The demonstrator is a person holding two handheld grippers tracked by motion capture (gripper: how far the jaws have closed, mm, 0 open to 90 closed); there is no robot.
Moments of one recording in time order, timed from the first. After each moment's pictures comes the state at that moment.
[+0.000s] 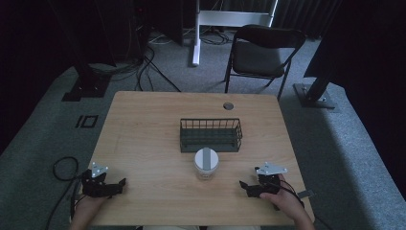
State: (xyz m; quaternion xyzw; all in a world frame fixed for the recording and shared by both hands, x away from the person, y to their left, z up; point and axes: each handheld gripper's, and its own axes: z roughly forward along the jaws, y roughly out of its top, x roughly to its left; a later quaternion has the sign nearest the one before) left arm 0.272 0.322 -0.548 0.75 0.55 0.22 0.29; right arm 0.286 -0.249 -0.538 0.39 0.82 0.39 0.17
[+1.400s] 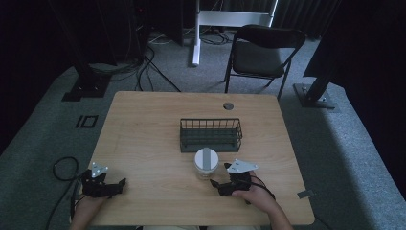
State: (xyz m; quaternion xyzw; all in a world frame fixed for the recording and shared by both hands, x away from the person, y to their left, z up) left arm 0.272 0.322 -0.548 0.75 0.55 0.22 0.29; right arm 0.297 -0.159 -0.533 0.32 0.82 0.45 0.14
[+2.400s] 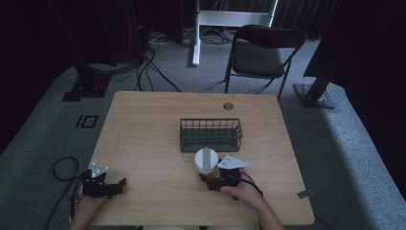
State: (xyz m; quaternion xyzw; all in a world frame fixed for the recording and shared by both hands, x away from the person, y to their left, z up) left arm 0.272 0.322 -0.548 0.75 0.55 0.22 0.29; right arm 0.307 -0.127 -0.529 0.32 0.80 0.49 0.14
